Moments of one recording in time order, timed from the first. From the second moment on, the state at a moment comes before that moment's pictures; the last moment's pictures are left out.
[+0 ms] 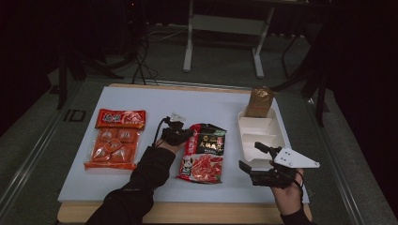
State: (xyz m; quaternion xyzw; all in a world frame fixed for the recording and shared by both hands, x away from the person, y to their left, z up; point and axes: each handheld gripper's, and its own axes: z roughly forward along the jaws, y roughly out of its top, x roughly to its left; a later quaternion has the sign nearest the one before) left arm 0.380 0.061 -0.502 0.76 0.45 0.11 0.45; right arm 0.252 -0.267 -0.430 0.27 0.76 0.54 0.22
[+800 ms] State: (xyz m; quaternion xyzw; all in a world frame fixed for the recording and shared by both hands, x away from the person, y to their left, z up) left arm 0.315 0.051 -0.447 0.73 0.35 0.14 0.57; right arm 0.257 -0.265 -0.426 0.33 0.77 0.52 0.19
